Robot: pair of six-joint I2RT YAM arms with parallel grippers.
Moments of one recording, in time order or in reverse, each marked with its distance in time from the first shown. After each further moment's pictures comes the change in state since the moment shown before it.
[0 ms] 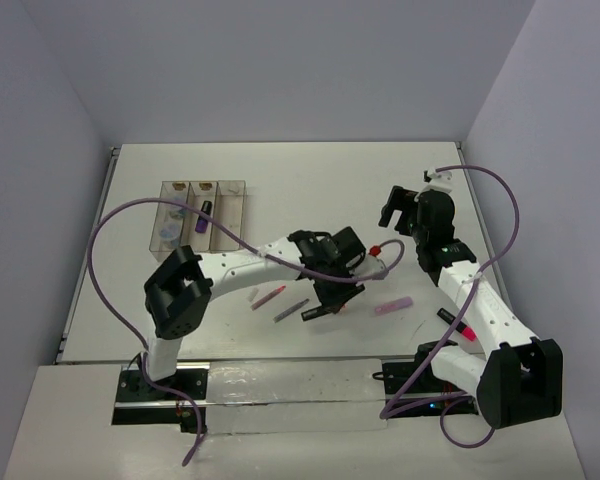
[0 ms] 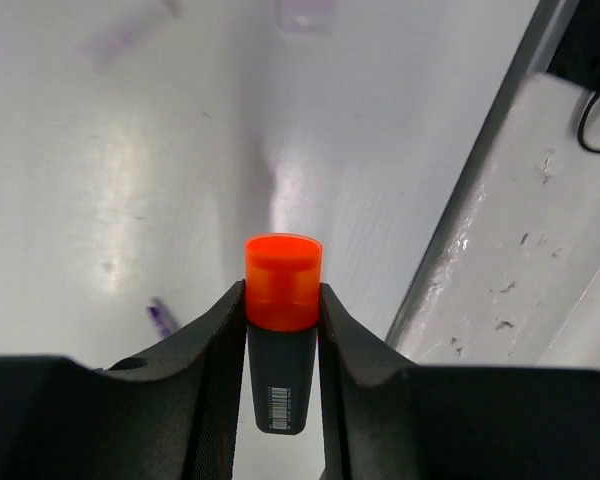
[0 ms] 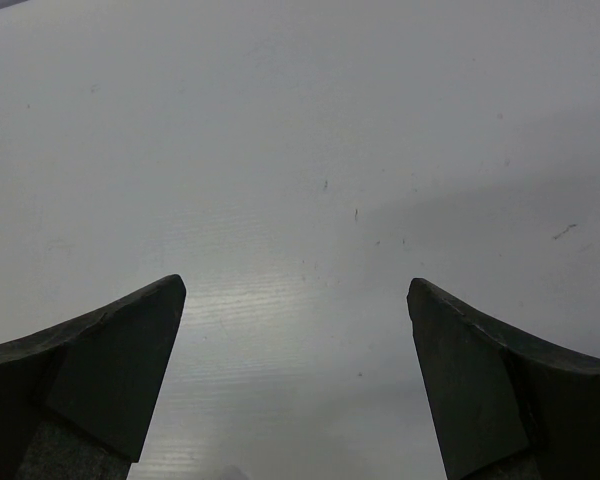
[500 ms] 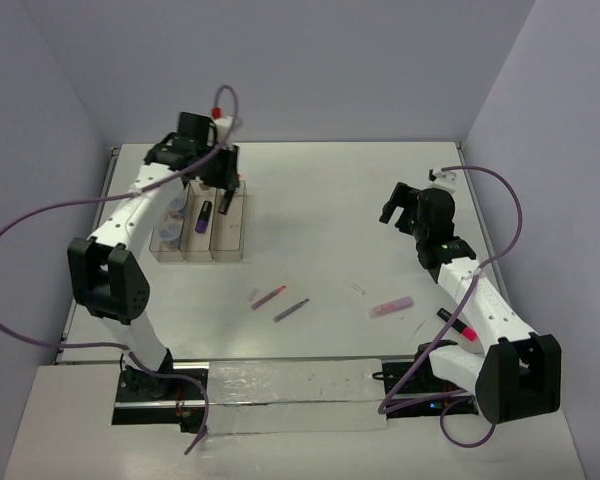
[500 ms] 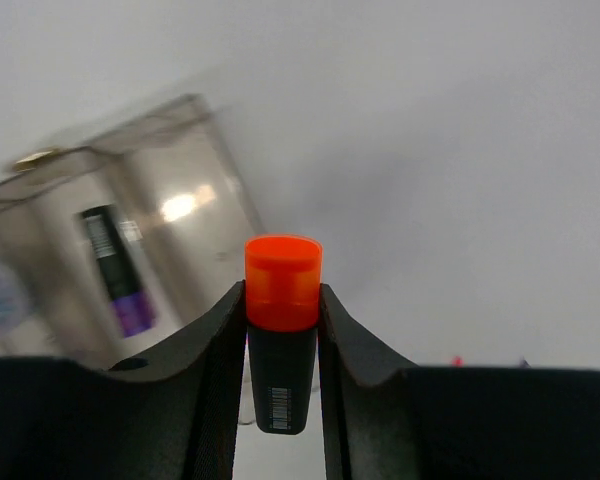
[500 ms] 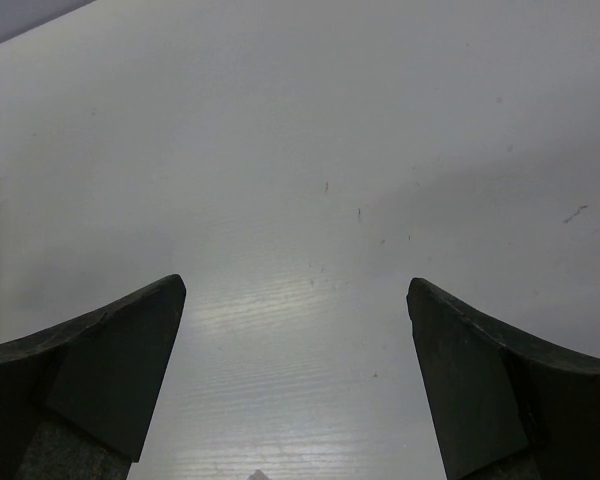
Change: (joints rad) left arm 0.798 -0.193 0.121 0.029 -0.015 -0.057; right arm -0.010 0.024 0.018 -0.011 0.020 0.088
